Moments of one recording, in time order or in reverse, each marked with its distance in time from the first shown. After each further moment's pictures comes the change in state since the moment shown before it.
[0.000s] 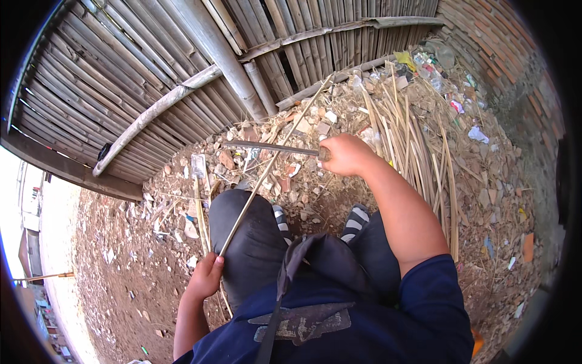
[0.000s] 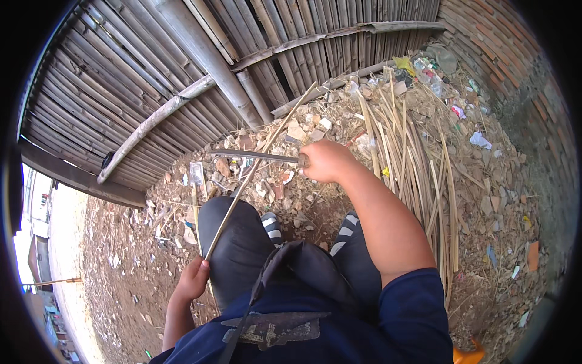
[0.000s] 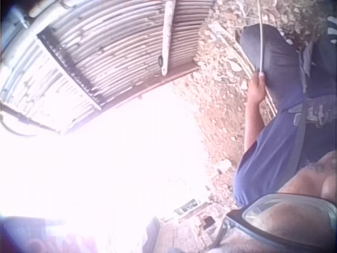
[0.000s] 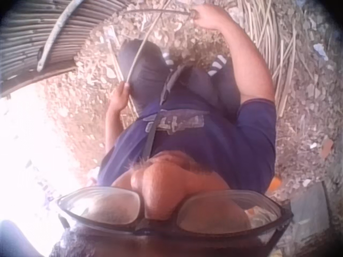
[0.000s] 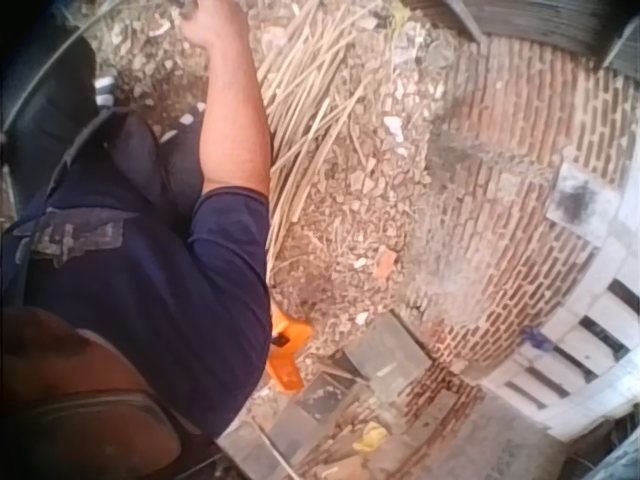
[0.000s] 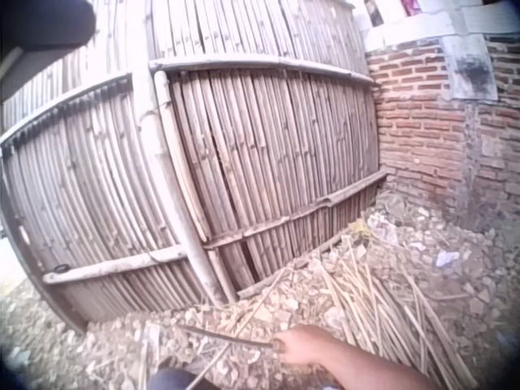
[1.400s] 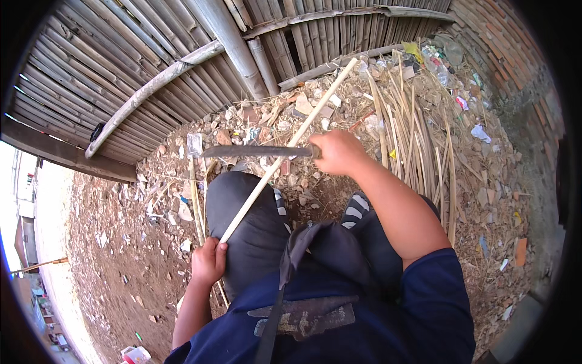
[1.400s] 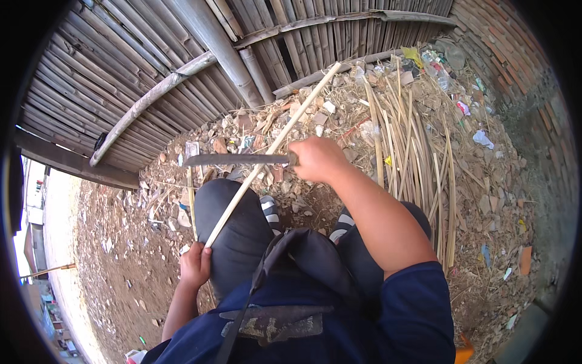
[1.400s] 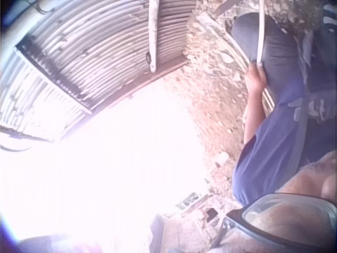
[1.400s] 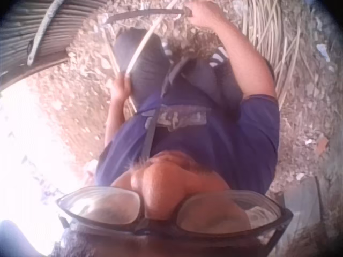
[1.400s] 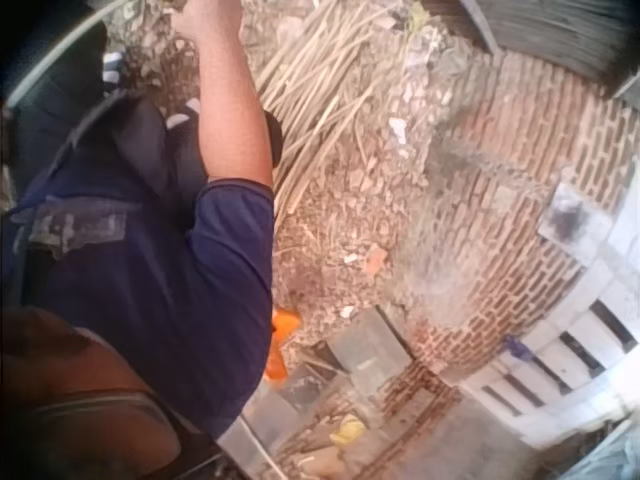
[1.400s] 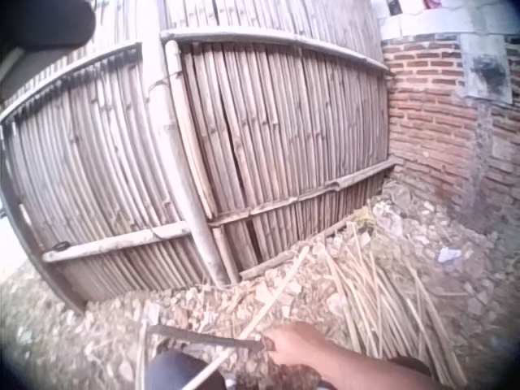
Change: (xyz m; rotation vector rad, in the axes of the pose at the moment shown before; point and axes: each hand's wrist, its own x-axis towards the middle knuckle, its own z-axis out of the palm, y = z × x) left_hand 0.005 -0.020 0.029 0.240 0.291 0.208; right_hand 0.016 -0.037 0.028 -0.011 -0.129 -0.006
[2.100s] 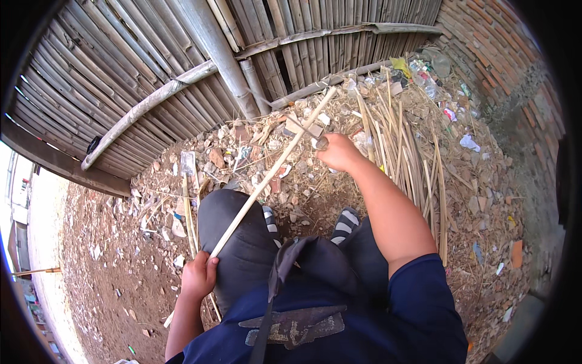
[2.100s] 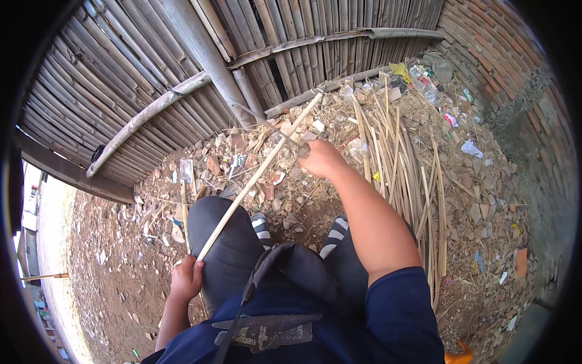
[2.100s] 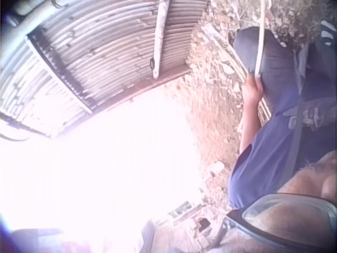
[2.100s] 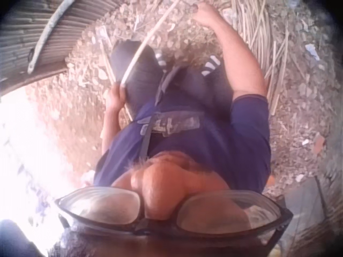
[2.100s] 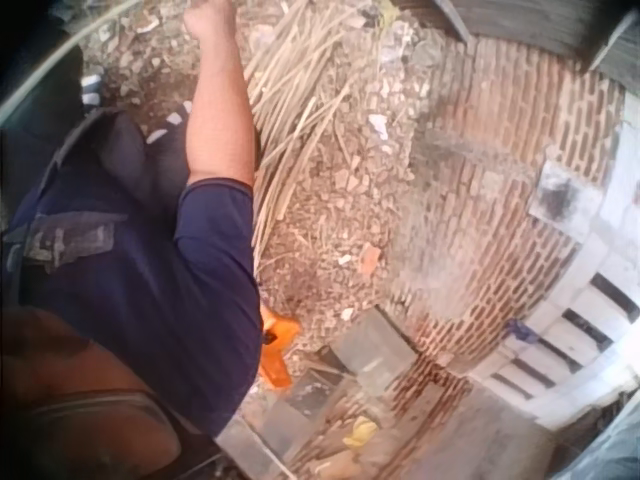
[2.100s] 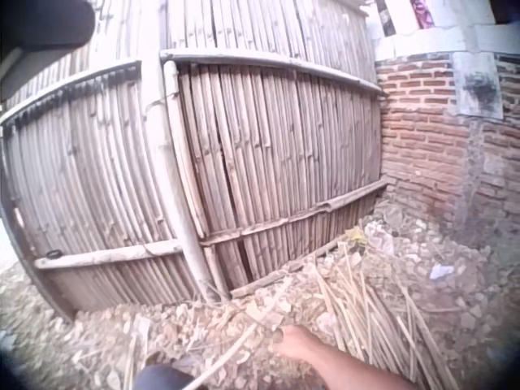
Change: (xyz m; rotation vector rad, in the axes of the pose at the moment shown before) left_hand 0.008 0.008 -0.009 0.004 -0.006 0.035; right_hand 0.017 0.057 -0.005 0.280 0.211 0.227
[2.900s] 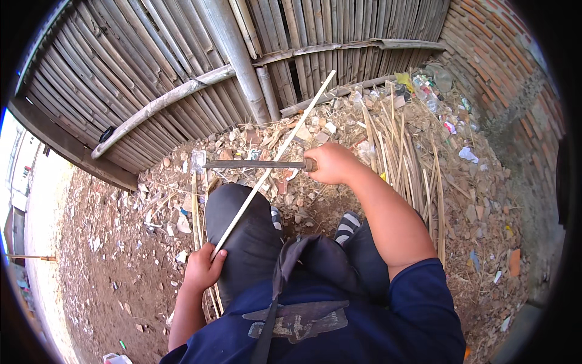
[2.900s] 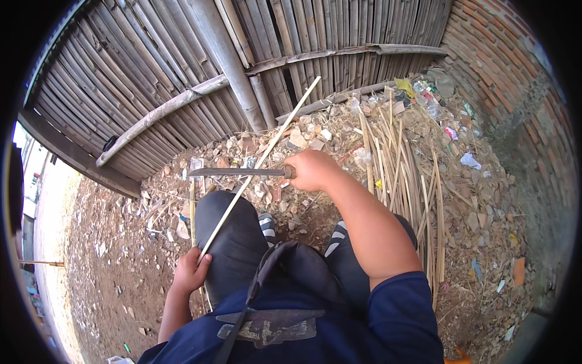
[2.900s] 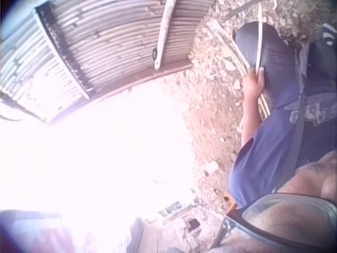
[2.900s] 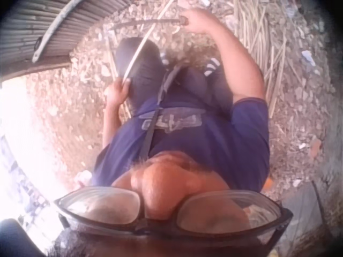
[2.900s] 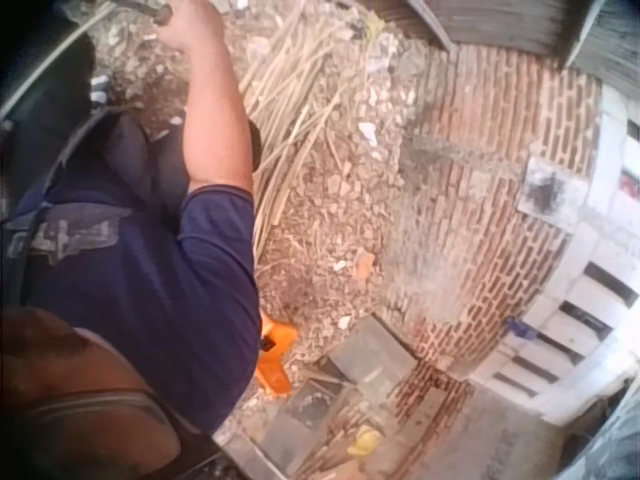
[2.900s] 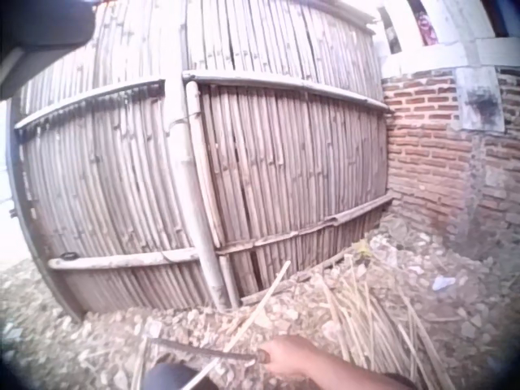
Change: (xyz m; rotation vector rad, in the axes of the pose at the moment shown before) left_hand -0.015 0.010 -0.025 -0.099 -0.037 -0.079; right_hand -0.056 -0.062 -0.009 -0.290 -0.055 -0.380
